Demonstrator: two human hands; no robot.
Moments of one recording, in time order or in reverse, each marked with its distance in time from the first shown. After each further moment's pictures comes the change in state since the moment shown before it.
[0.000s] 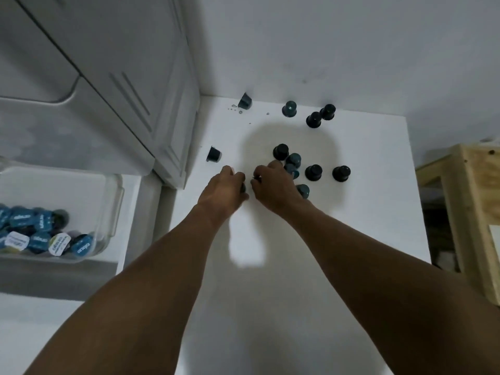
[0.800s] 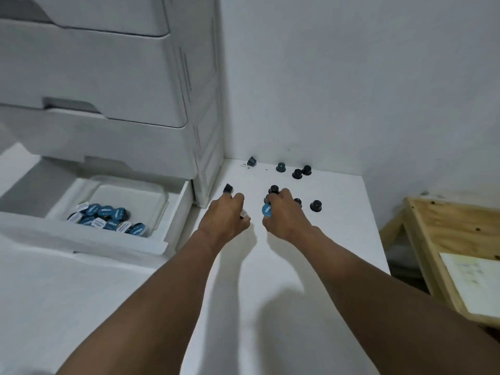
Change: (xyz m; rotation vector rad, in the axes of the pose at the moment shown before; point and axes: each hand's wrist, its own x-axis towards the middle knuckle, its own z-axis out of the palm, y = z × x) left_hand -0.172 0.071 -0.055 0.150 0.437 0.043; right_hand -0.168 -0.024 -0.074 -0.071 0.186 -0.154
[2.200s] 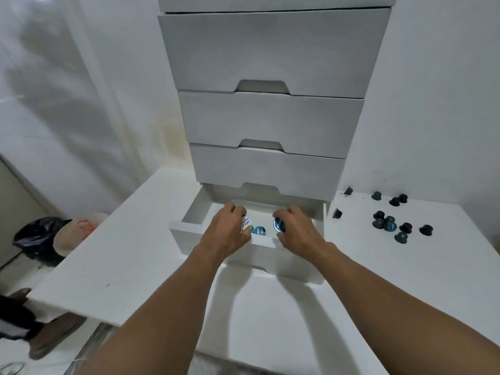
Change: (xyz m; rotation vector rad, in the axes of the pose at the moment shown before) left_hand -0.135 -0.326 -0.183 -0.055 0.177 0.034; right_hand -0.046 -0.344 0.105 -0.003 0.120 -0.256
